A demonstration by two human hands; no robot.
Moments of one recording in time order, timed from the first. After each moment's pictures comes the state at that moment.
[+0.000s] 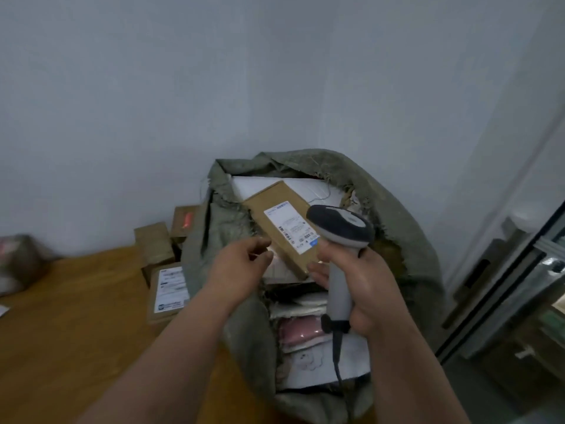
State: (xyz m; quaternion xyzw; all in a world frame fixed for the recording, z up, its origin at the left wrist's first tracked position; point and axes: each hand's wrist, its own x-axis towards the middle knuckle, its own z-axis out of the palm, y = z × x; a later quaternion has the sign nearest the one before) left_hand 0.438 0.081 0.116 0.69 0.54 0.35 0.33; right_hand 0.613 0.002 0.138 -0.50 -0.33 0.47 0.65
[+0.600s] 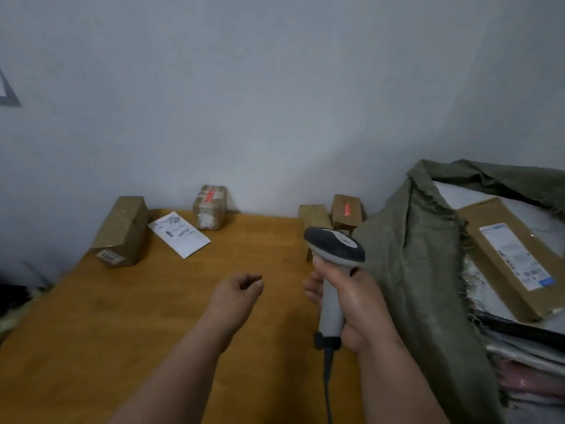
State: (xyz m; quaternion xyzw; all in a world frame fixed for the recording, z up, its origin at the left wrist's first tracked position) left_hand 0.101 0.015 0.046 0.42 0.71 0.40 0.40; right_hand 0.285 0.032 0.090 -0.50 -0.37 0.62 0.48
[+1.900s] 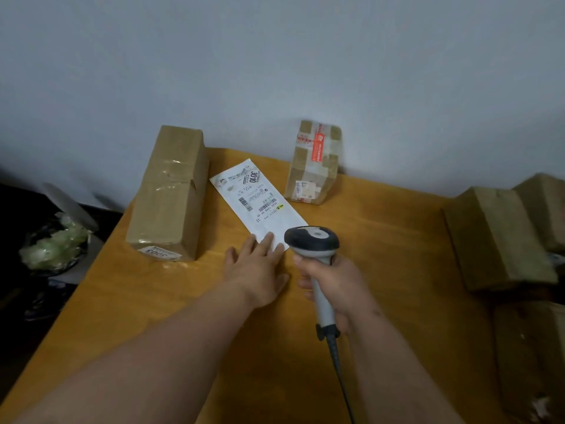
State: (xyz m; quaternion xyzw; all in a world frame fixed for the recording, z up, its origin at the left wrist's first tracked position) left_hand -0.201 0.222 -0.159 0.62 0.73 -0.04 0.26; right_hand -0.047 0.244 -0.090 -0.59 -0.45 0.63 0.21
